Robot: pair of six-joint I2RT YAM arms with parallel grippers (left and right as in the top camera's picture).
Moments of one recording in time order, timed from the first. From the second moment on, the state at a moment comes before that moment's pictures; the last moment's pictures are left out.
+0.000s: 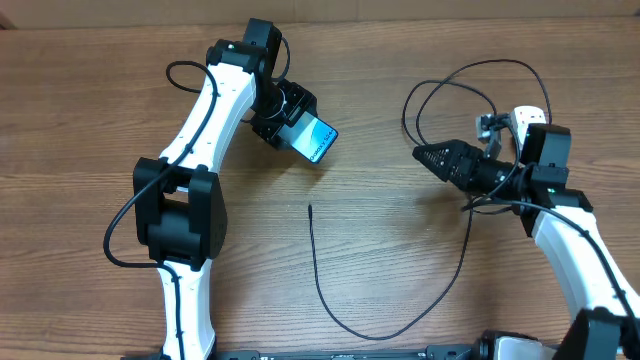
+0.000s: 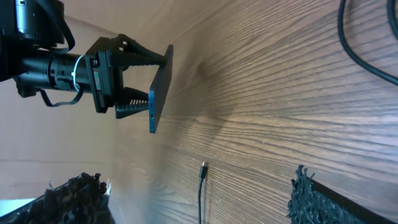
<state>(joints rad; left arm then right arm) -0.26 2.22 1.98 -1.16 0.41 -1.11 -0.14 1.41 0.79 -0.23 -0.96 0.39</state>
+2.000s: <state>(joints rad) -0.47 2.22 1.98 -1.11 0.46 -1.49 0.13 1.48 0.79 -0.10 -0.66 0.55</state>
